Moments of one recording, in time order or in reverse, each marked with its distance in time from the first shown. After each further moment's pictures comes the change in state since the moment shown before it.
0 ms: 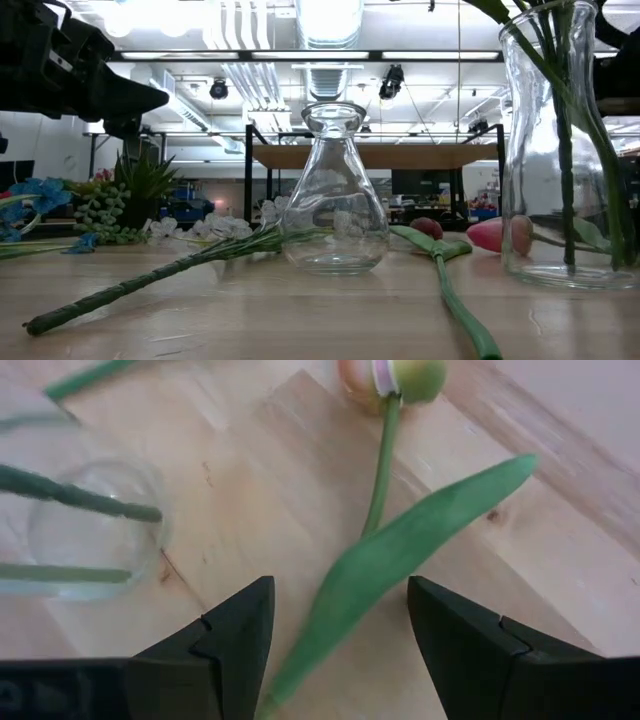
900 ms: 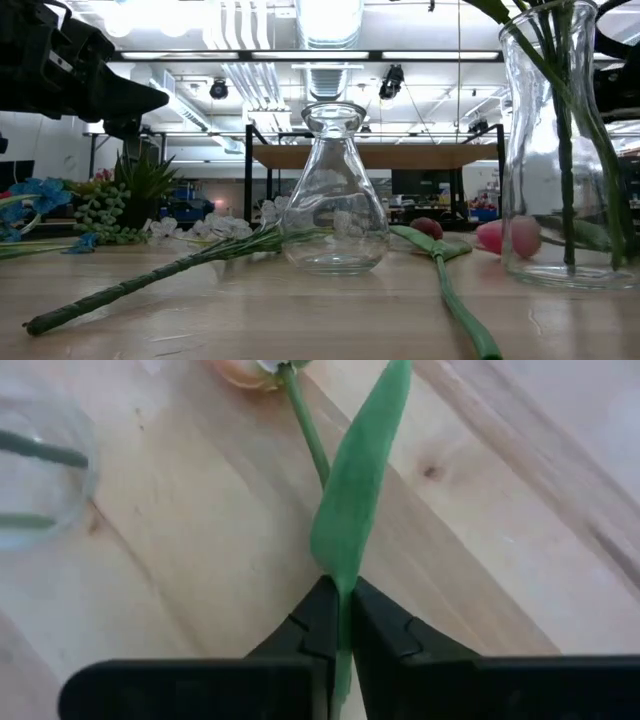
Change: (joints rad) left arm 0.000 0.000 0.000 -0.003 0.000 0.000; right arm 0.001 -0.045 -0.007 -0.111 -0.092 -0.010
